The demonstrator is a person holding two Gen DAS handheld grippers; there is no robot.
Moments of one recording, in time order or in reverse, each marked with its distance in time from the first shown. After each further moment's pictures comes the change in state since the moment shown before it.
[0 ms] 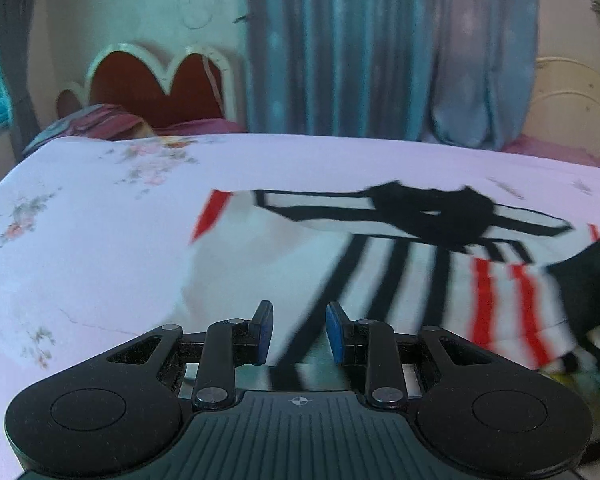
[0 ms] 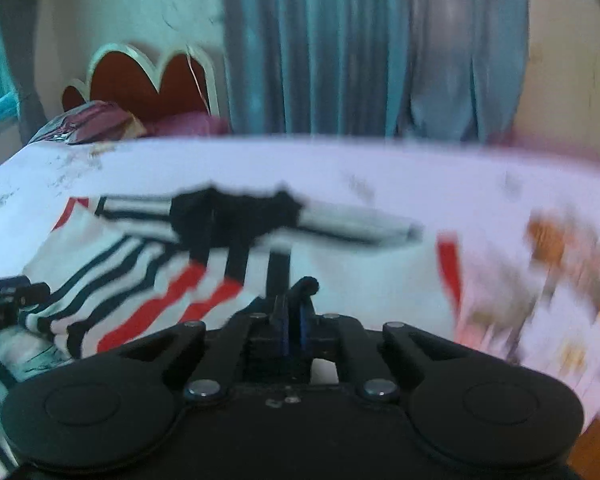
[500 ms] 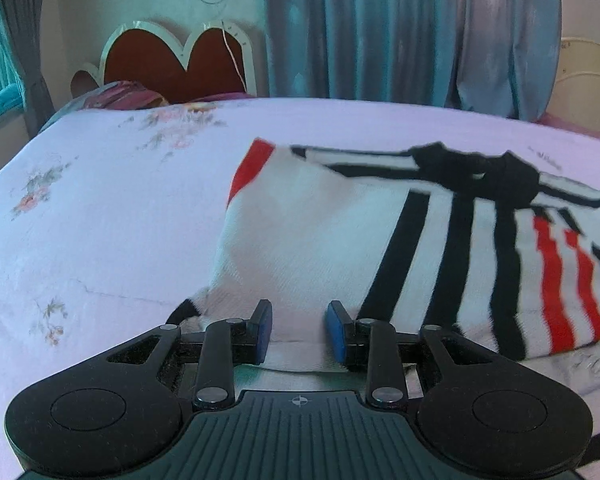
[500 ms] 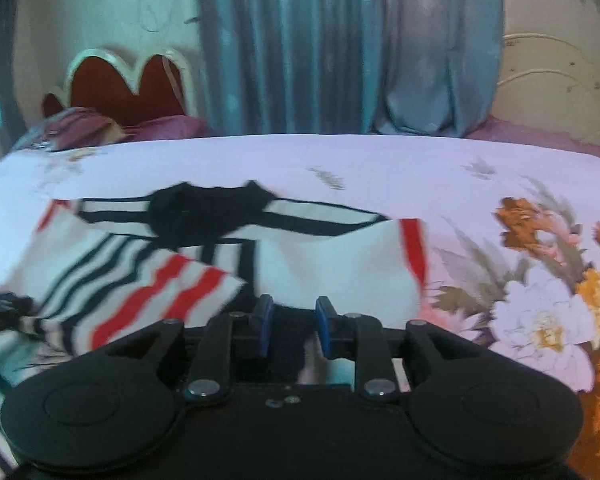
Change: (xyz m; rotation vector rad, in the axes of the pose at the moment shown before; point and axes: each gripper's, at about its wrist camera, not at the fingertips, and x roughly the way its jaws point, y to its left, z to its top) left arm 0.019 0.021 -0.022 0.002 0.061 0.041; right arm 0.000 -0.018 -0.010 0.086 0.051 -0.002
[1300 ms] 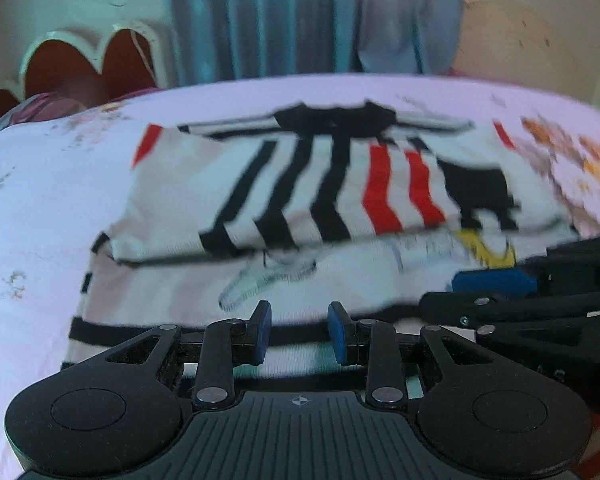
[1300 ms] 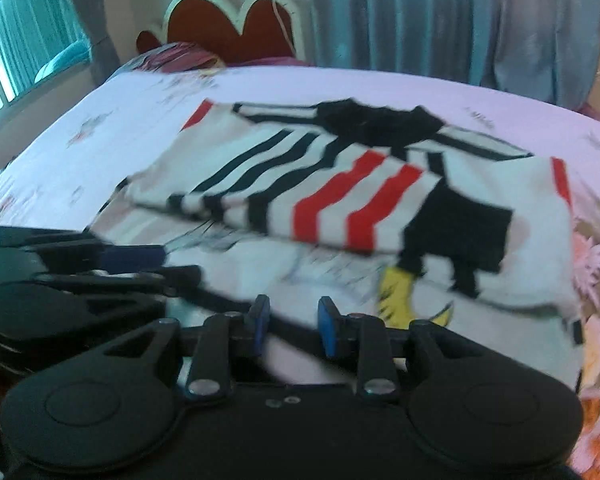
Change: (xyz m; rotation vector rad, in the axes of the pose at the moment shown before) left arm -0.081 -0.037 -0.043 0.183 0.082 -0.221; right arm -0.034 0.102 -0.053 -0.146 0.161 0.217
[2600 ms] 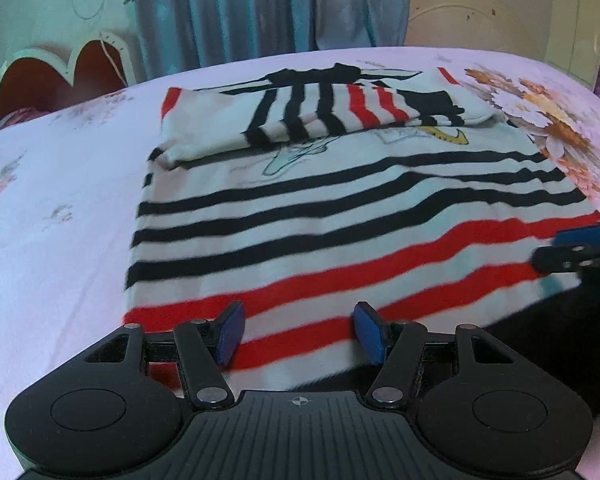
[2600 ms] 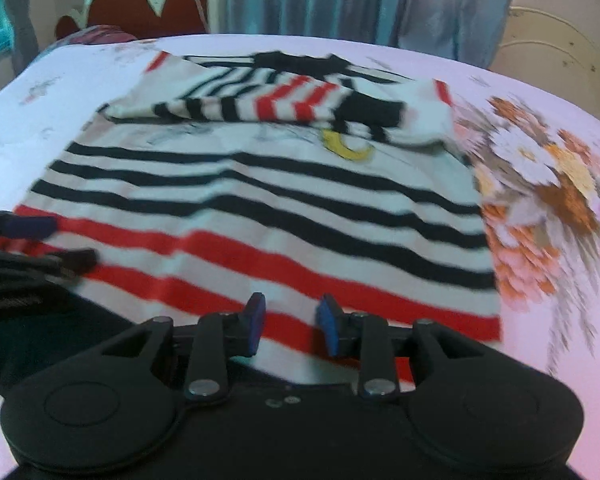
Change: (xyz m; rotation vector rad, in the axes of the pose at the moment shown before) left arm -0.074 0.059 -0.103 0.107 -0.018 -0.086; right arm -0.077 0.055 -0.106 0.122 0.043 -0.320
